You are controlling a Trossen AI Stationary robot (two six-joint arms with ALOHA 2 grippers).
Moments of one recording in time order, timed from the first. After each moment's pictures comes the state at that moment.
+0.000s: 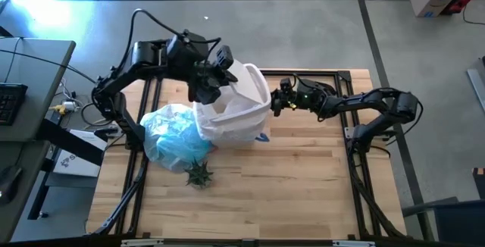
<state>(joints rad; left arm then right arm) 0.13 1.71 2.36 -1.26 -0.10 1.43 -0.40 1.52 0.60 0.78 -0.24 0.59</state>
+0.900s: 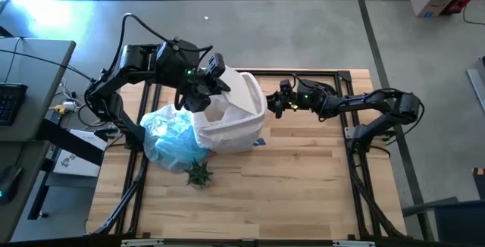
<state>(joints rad) 0.06 1.66 2.36 -1.32 -0.09 1.36 -0.39 1.50 0.60 0.74 -0.29 0.61</state>
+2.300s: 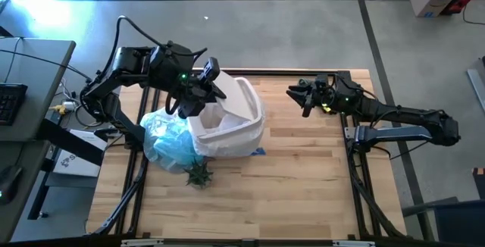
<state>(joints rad) 0.02 1.63 2.34 -1.34 -0.04 1.22 -0.30 0.86 0.60 0.15 0.06 0.44</state>
